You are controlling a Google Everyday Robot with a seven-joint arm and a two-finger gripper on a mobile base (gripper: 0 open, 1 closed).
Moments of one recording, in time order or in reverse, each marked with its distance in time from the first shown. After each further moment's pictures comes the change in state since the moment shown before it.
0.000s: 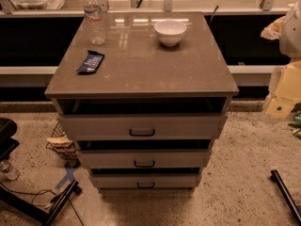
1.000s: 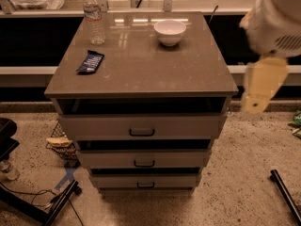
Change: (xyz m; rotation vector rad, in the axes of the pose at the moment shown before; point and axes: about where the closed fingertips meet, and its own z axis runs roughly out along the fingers) arm -0.038 -0.003 0.001 0.080 0.115 -0.108
